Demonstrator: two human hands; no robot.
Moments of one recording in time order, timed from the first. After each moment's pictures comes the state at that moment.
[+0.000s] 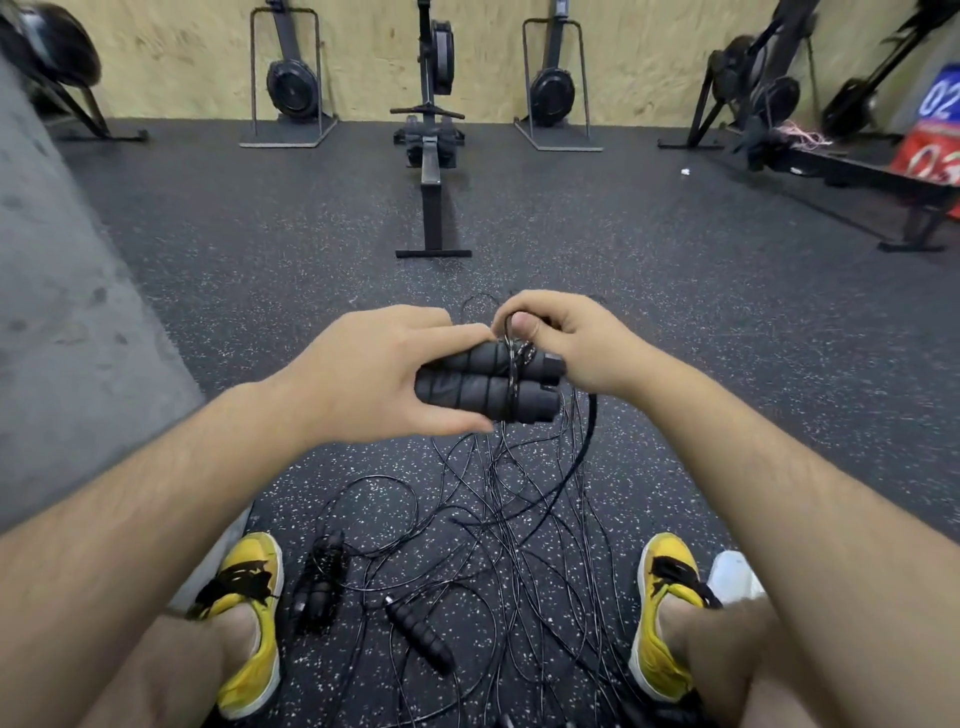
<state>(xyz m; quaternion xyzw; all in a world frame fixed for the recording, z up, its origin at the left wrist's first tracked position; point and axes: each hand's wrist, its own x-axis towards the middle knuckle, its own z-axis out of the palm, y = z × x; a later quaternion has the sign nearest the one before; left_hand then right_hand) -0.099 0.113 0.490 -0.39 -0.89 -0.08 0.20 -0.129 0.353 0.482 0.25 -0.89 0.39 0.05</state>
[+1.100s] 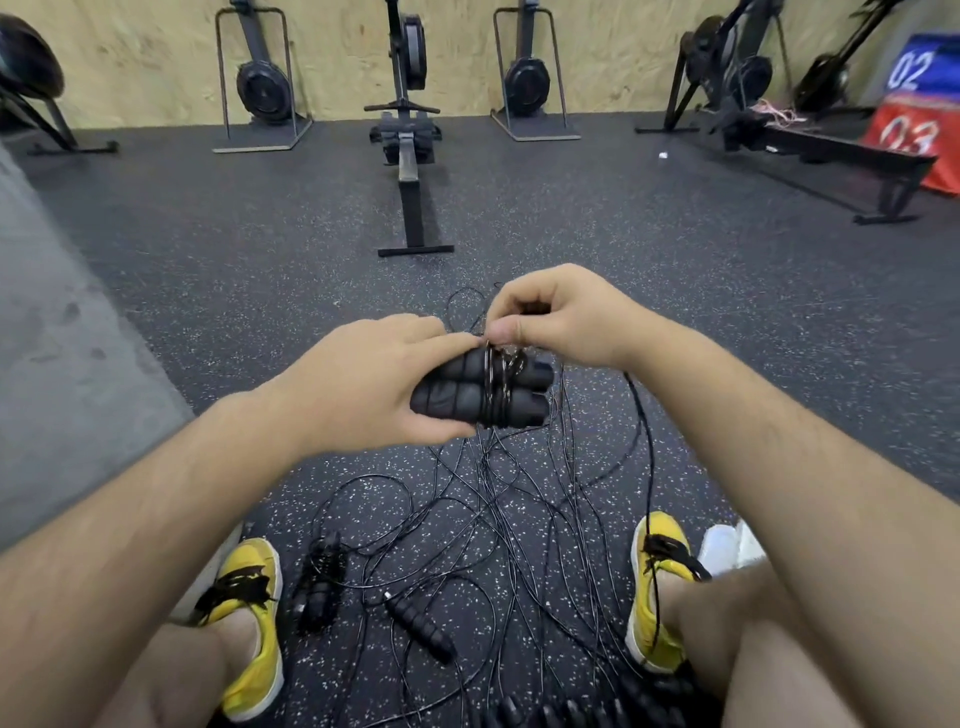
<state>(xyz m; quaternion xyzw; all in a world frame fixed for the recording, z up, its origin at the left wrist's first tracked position) -0.092 0.126 0.491 -0.42 -0.89 -0.04 0.16 -0.114 0.366 0.506 0.27 -0.88 0.39 0.02</state>
